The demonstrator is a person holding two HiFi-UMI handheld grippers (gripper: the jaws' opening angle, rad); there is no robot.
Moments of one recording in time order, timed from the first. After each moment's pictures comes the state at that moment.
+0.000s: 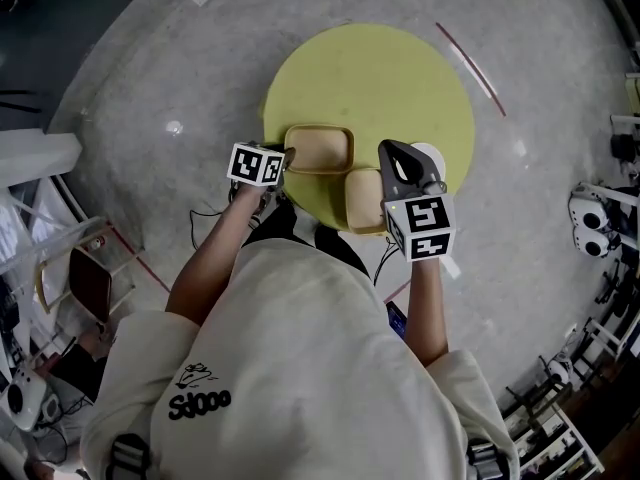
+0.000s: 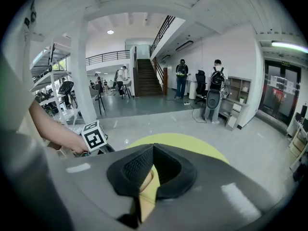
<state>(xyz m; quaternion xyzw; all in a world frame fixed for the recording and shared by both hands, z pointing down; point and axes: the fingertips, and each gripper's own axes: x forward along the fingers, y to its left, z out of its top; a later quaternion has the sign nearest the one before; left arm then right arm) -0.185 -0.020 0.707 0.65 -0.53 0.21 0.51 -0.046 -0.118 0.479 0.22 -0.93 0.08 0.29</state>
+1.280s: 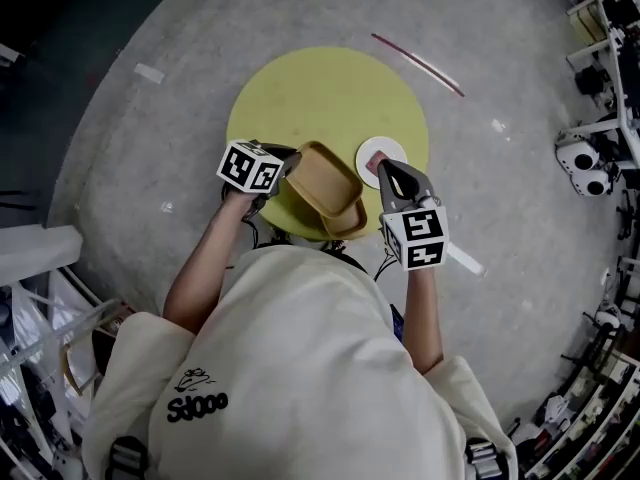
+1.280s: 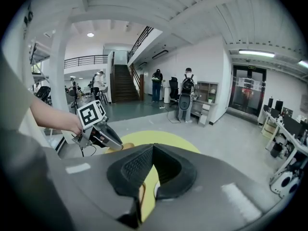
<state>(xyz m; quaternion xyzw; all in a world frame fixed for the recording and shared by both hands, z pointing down) -0.112 -0.079 0.598 0.81 -0.37 0.25 0.38 0.043 -0.090 0.459 0.37 -0.89 0.09 0.25</state>
